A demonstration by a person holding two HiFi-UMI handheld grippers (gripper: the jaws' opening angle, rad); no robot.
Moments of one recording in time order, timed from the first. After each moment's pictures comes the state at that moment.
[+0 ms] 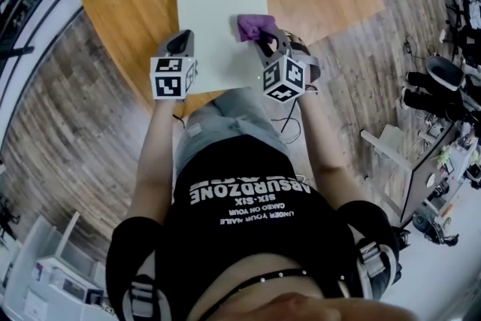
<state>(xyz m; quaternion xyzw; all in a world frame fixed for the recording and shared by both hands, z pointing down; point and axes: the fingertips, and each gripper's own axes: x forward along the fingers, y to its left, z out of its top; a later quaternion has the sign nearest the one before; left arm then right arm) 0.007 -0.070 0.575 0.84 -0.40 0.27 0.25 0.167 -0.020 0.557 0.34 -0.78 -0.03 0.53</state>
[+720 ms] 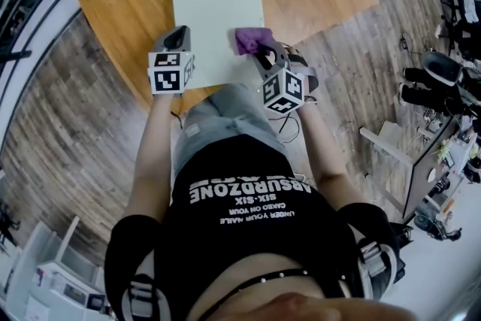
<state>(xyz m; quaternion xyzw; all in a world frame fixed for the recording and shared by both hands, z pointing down) 0.009 -0.068 0.575 0.84 -0.41 0.26 0.23 0.163 0.034 0.557 0.33 -0.78 -0.01 0.53</state>
